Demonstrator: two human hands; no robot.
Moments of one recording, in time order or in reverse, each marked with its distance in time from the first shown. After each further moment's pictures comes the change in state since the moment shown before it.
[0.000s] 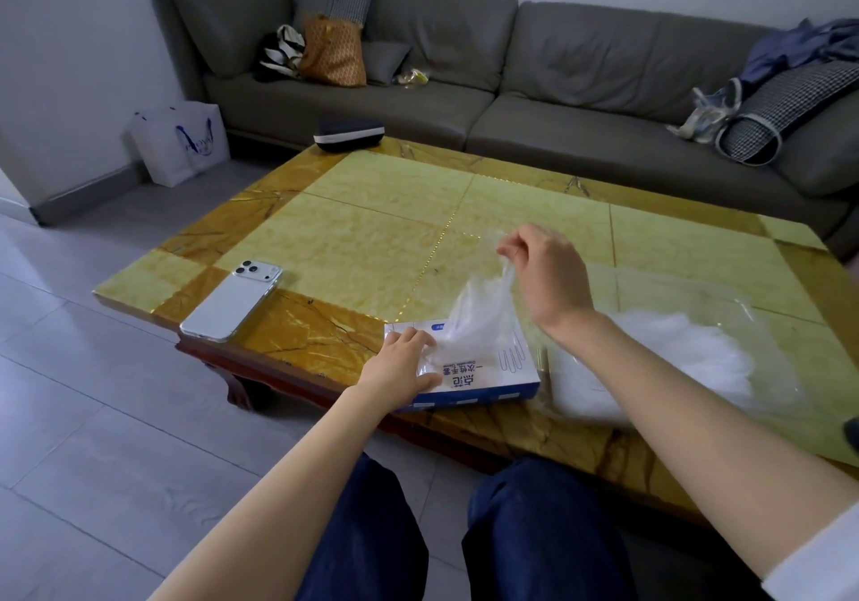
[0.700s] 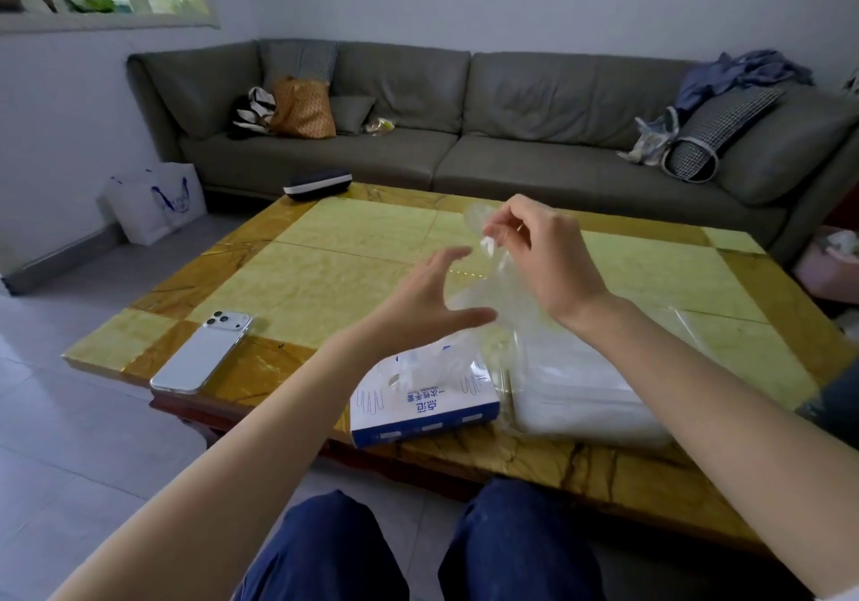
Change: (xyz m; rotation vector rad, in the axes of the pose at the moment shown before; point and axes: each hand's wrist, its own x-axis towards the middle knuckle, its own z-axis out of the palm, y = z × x) left_hand -0.008 0.120 -0.101 -0.259 0.162 0.368; right_hand 0.010 -0.006 -0.089 0.170 0.119 -0.152
